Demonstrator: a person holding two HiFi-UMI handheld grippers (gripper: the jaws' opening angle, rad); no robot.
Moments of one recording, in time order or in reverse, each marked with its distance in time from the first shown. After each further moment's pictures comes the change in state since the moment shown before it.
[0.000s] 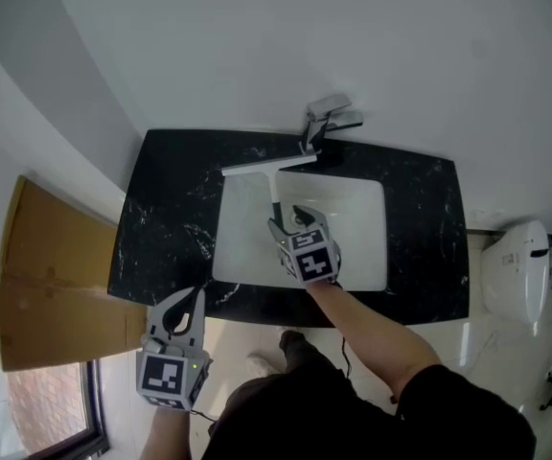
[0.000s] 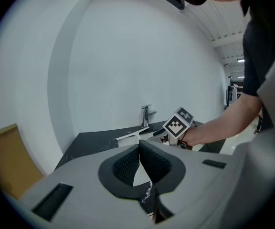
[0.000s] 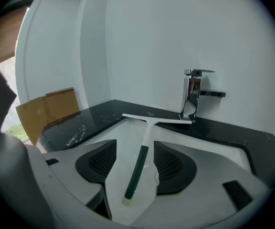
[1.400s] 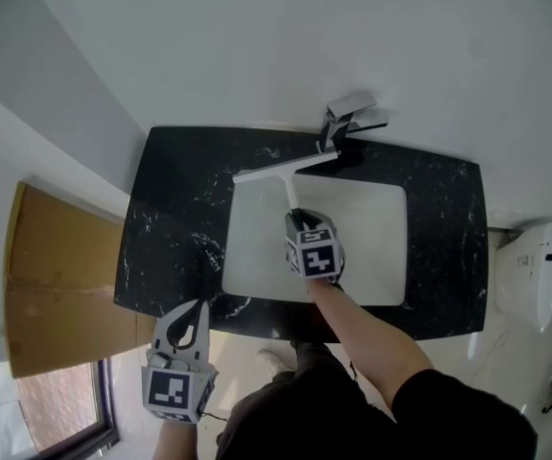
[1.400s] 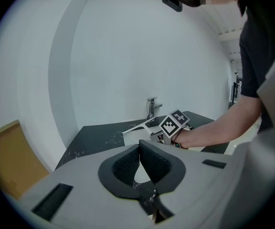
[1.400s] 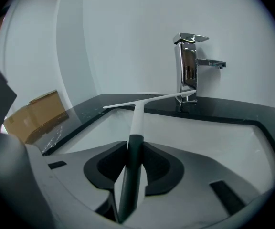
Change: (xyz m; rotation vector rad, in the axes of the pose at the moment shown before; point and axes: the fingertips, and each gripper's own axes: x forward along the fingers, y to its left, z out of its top) left arm 0.018 0.020 -0.017 -0.028 0.095 0.040; right arm 0.061 -0.023 -0.024 0.158 0.068 -0.054
